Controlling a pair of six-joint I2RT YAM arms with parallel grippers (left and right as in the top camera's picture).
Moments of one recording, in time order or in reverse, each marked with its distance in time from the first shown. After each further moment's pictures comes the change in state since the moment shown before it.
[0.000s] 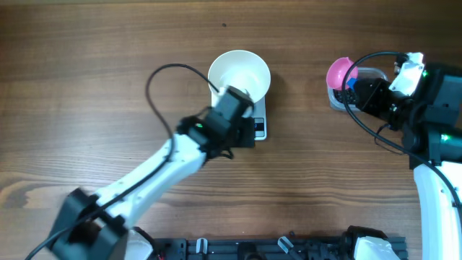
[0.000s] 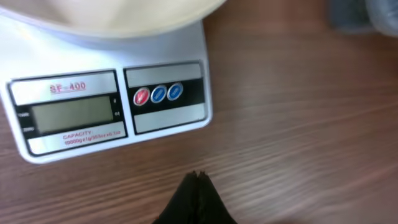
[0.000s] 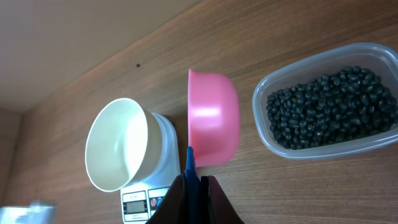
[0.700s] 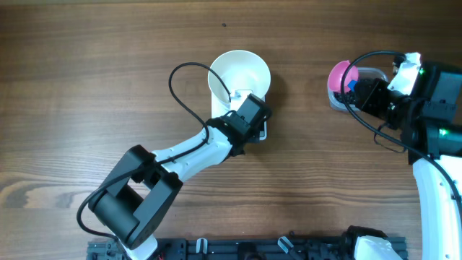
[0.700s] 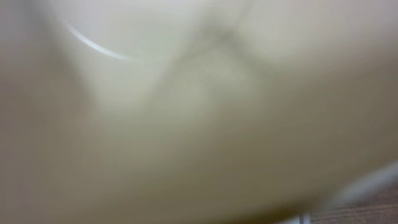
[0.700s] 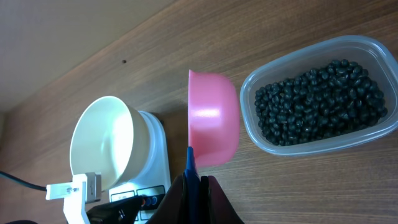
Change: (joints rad) left arm -0.026 0.261 -0.005 0.241 -0.291 0.012; right arm 0.000 0.028 0.000 -0.009 0.030 -0.007
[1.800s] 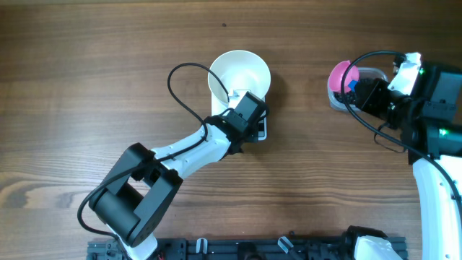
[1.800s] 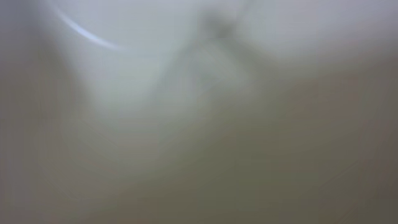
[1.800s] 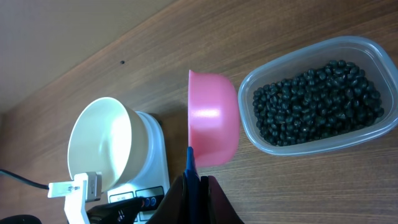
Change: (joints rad) left arm 0.014 0.011 0.007 -0.025 0.062 0.000; right arm 0.000 0.000 0.000 0.000 0.007 0.000
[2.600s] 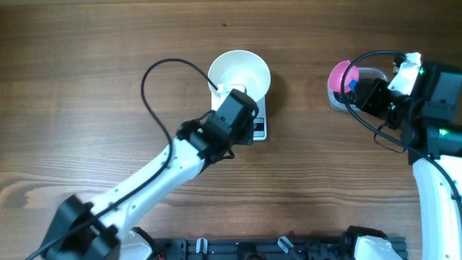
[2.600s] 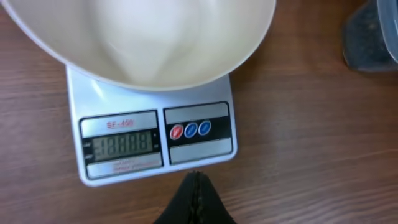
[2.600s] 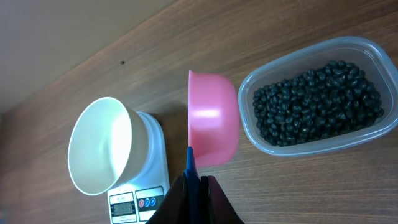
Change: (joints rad) left arm 0.000 -0.341 -0.011 -0.204 0.053 0.007; right arm 0.000 0.000 0.000 0.001 0.000 0.000
